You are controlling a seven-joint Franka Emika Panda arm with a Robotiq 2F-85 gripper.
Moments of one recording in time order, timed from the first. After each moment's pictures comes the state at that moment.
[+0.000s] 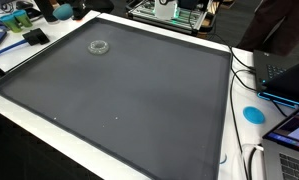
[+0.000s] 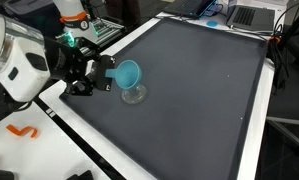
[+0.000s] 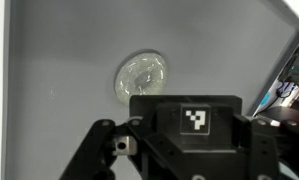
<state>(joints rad) -0.50 0.33 -0.19 -1.95 0.59 1.80 -1.31</state>
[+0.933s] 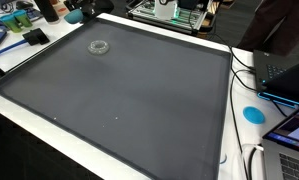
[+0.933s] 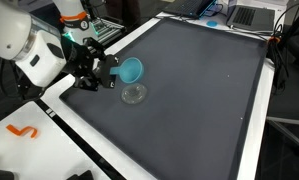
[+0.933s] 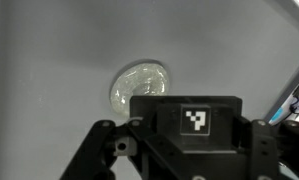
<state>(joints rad) -0.44 0.24 -0.20 -2.12 0.60 1.97 -1.37</state>
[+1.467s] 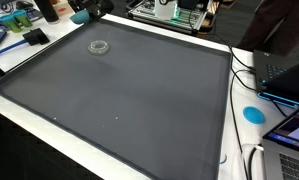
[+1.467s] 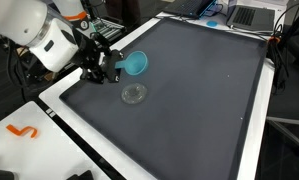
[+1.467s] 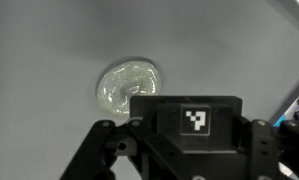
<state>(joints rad) -0.39 0.17 -0.20 -2.22 0.60 2.05 -1.37</state>
